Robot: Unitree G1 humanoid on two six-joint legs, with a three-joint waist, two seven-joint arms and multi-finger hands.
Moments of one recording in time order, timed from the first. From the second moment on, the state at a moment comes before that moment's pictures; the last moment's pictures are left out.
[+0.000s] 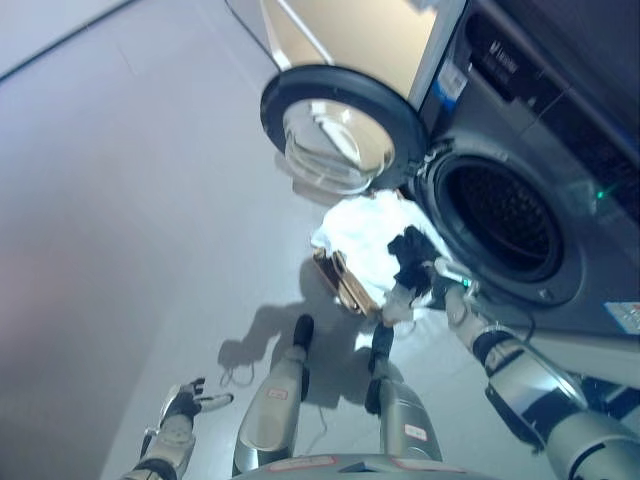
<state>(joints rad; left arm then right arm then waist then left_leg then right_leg) -0.11 0.31 -0.26 1.19 -0.13 -0.09 0.24 -0.76 -0.43 0.61 1.32 -0.34 0.04 -0.24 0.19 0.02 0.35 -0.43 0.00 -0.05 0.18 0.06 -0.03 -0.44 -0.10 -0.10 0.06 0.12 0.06</state>
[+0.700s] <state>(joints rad) -0.27 0.27 -0.40 0.96 -0.26 -0.14 0.32 -1.00 -0.57 0.68 1.41 -0.49 0.09 -0.37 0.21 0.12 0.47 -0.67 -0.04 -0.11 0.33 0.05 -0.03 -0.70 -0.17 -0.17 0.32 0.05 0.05</state>
